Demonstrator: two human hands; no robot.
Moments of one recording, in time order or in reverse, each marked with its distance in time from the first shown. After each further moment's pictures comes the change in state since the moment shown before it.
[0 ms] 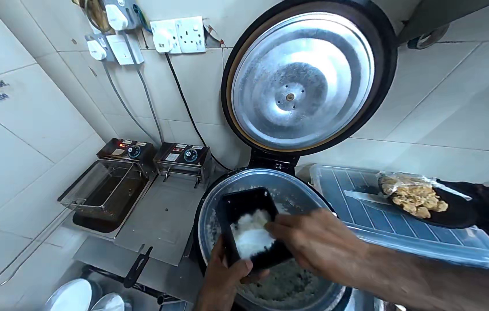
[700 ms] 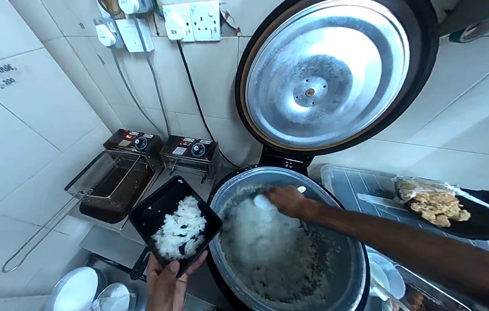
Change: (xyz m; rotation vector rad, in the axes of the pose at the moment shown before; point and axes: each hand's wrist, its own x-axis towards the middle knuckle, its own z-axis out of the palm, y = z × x) left_hand -0.023 0.049 -0.090 -0.181 0.173 0.545; right_hand 0.101 0.086 0.145 -0.004 -0.595 0.331
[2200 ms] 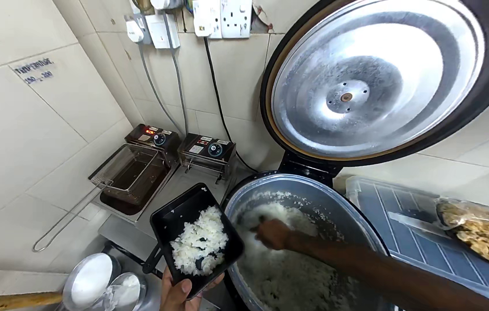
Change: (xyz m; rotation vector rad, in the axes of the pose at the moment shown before) left_hand -0.015 -0.001 -0.018 -0.182 -0.193 -0.044; right_hand 0.052 -0.070 0.070 0.163 -0.185 -0.319
